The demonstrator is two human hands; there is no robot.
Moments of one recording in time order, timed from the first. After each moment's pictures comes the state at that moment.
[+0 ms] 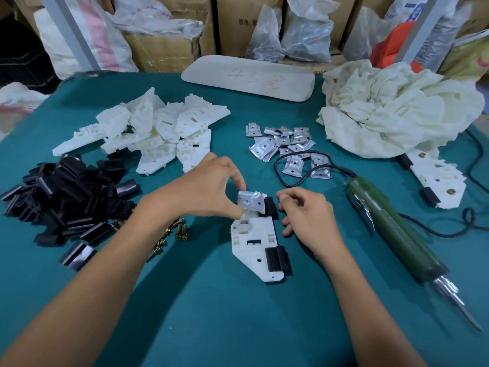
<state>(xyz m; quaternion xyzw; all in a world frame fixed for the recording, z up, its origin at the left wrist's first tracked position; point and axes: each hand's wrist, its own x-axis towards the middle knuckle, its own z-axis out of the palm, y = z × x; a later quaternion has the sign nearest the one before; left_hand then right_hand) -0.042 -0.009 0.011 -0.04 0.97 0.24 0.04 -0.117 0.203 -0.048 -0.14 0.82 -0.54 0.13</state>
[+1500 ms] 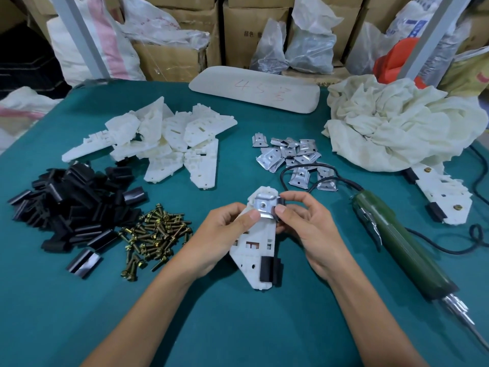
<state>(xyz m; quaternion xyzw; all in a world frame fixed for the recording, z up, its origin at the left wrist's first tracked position) -0.008 0.032 -0.049 -0.14 0.64 0.75 -0.05 -0.112 0.197 -0.048 -0.14 0.60 -0.74 0.28</state>
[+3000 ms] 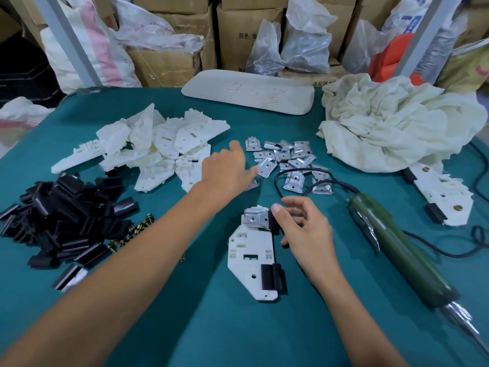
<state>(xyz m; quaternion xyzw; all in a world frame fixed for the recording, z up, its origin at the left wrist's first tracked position) -0.145 -0.009 -0.021 -0.23 0.96 0.07 -0.11 -0.112 0.194 -0.053 -0.11 0.75 -0.65 0.11</state>
